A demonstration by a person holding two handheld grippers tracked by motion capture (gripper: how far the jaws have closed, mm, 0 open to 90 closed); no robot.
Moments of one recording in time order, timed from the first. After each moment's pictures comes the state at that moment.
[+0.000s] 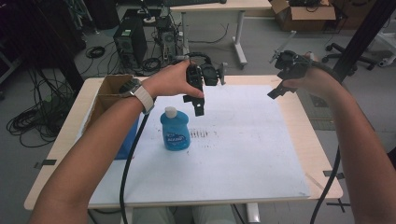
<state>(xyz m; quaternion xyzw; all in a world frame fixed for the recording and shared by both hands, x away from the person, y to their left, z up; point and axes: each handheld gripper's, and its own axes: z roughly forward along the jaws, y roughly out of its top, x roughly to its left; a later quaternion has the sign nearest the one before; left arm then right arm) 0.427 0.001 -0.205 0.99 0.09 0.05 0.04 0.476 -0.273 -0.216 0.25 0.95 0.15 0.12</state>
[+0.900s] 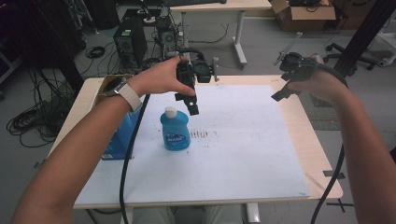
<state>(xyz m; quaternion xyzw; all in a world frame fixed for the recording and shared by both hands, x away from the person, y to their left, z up) 0.416 0.025 -0.187 0.99 0.07 0.06 0.07 0.464 -0.282 -0.214 0.25 0.95 0.15 0.12</state>
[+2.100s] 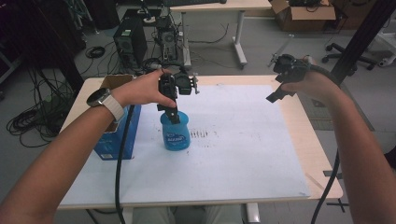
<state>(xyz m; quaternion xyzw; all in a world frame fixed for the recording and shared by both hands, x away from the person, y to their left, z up) 0.415 0.062 -0.226 0.99 0.08 0.05 0.04 0.468 -0.267 -0.222 0.24 0.95 0.15 0.11</state>
